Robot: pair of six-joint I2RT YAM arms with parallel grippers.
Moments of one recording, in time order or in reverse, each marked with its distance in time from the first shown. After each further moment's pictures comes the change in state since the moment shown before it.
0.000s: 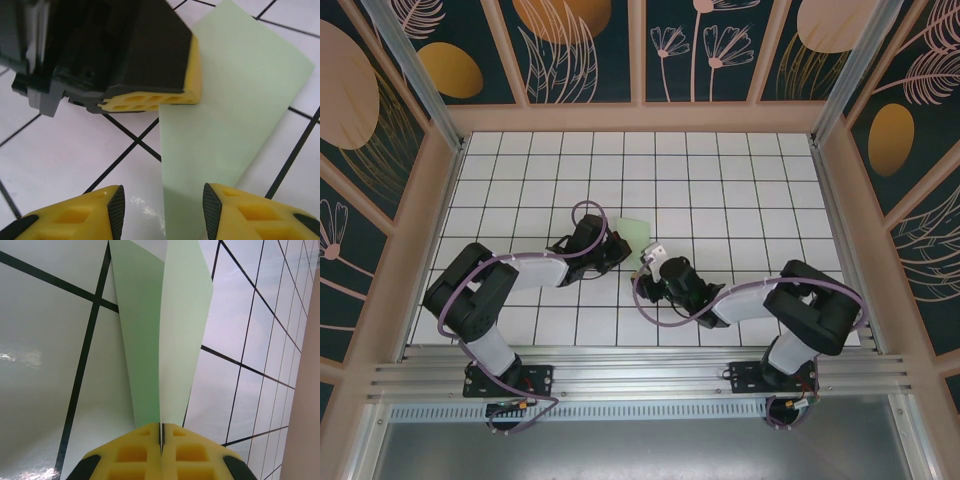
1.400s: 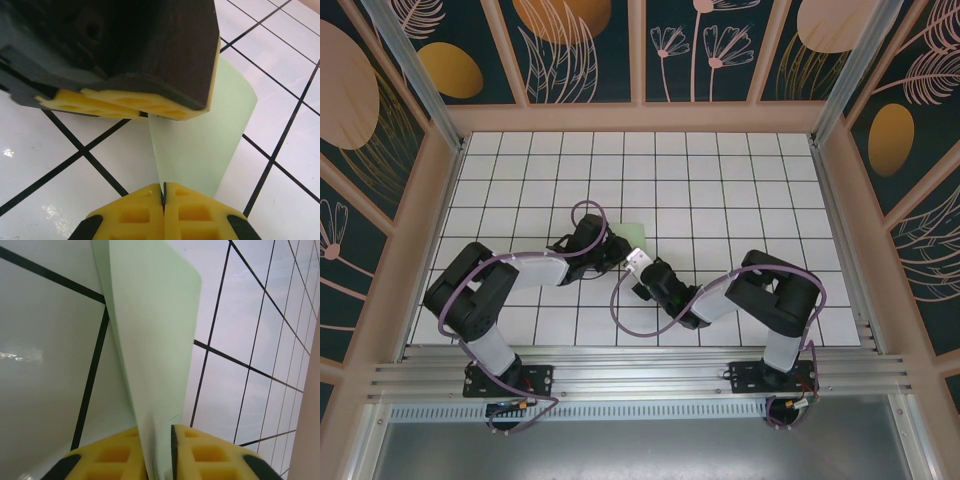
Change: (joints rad) left arm 0.001 -0.001 0.008 -0.041 -0.019 0.009; right arm 0.053 0.206 0.093 0.092 0.261 -0.271
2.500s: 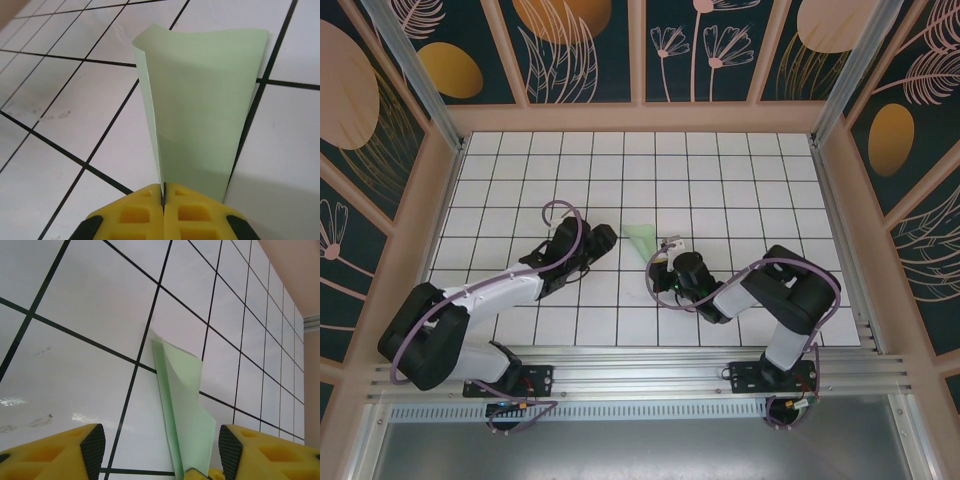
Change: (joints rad) left arm 0.000 -0.307 -0.094 -0.120 -0.266 0.027; right arm -0.217 -0.069 -0.161 0.159 -0.385 0.600
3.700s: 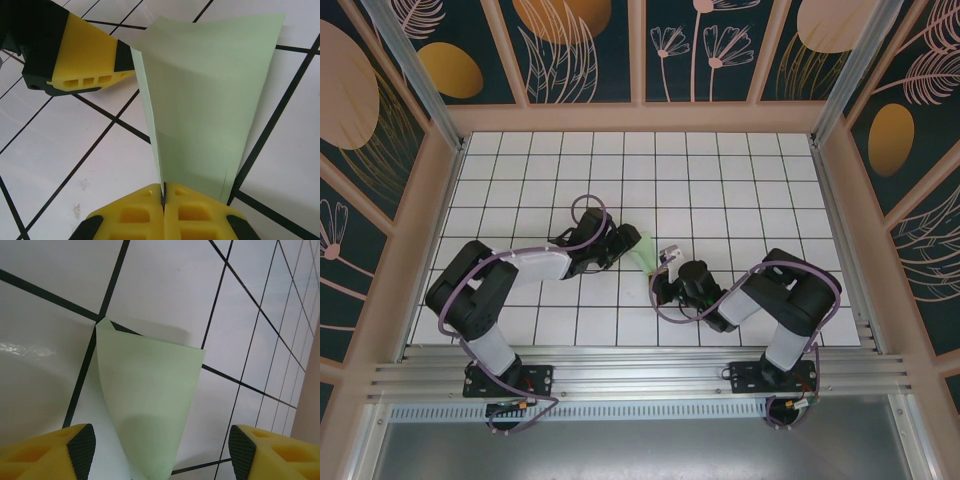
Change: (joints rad) left arm 0.000 0.321 0.171 0.040 0.235 -0.090; right arm 0.031 -0.005 -0.078 0.082 -0.081 -0.118
